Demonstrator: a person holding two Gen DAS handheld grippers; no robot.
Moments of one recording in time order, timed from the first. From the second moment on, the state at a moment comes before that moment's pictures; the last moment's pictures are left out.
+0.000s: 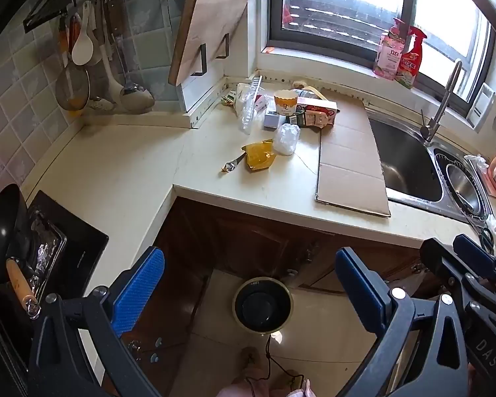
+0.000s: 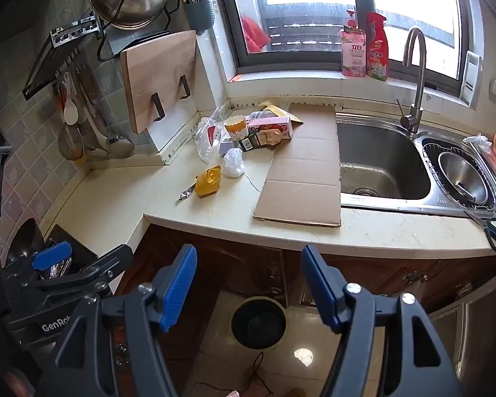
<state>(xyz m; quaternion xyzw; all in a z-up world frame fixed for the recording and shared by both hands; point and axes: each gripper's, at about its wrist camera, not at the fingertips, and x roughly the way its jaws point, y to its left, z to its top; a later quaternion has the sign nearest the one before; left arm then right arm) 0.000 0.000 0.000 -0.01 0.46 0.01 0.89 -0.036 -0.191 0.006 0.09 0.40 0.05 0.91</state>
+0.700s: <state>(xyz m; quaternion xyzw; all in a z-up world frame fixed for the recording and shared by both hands) -0.011 -0.001 0.001 0.00 0.44 0.00 0.90 -0.040 -0.192 0.000 0.09 0.40 0.05 0.91</state>
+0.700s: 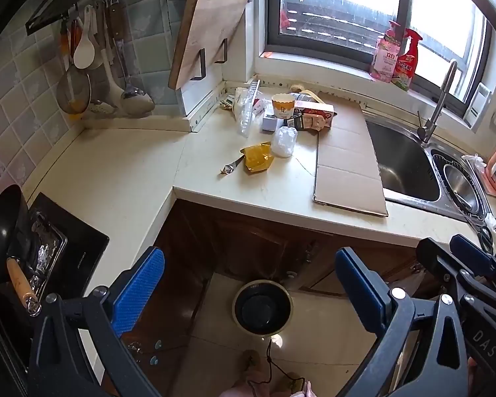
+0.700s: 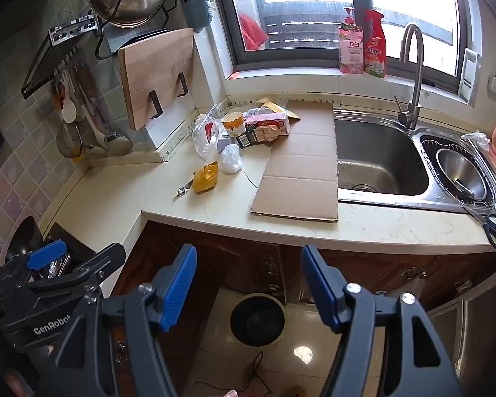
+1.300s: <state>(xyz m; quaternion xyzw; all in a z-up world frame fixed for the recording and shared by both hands) -0.021 0.002 0.002 -0.01 0.44 0.01 0.90 -0.047 -0.195 0.001 0.09 0.40 0.05 0.91</state>
